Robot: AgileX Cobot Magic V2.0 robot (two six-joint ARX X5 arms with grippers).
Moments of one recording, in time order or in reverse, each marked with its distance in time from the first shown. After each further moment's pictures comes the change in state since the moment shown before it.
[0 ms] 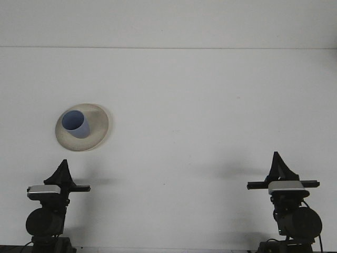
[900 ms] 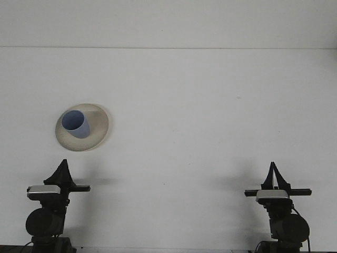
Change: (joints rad) left arm 0.000 0.000 0.000 0.004 0.000 0.000; right arm -0.067 -0.171 -0.224 0.064 -0.008 -0.193
